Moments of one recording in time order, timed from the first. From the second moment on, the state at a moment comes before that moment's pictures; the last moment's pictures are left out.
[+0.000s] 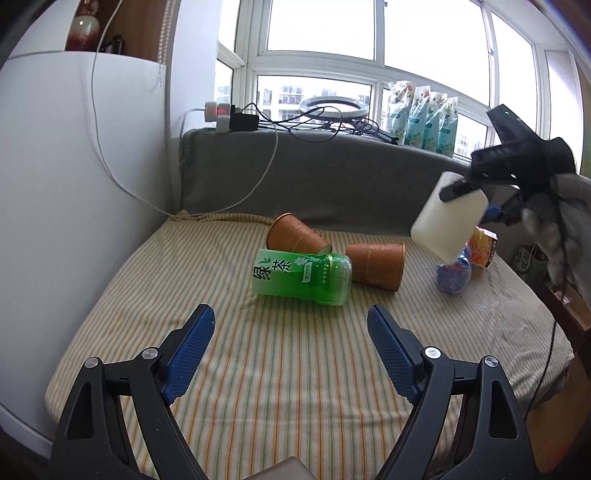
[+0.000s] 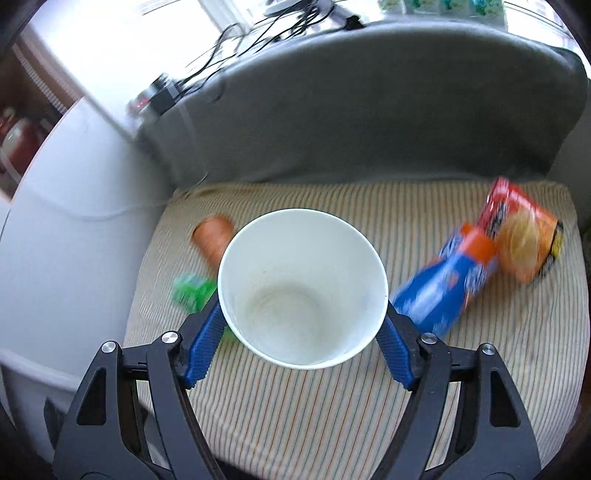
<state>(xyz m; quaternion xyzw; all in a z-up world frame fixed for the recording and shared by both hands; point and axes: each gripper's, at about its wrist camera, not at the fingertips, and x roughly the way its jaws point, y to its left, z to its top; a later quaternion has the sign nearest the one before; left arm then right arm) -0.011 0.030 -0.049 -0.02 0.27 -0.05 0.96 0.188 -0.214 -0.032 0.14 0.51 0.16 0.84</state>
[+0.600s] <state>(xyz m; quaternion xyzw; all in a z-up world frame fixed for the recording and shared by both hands) -0.022 0.028 -0.047 -0.01 0.26 -0.04 0.96 0.114 -0.196 -0.107 0.13 0.65 0.24 0.71</state>
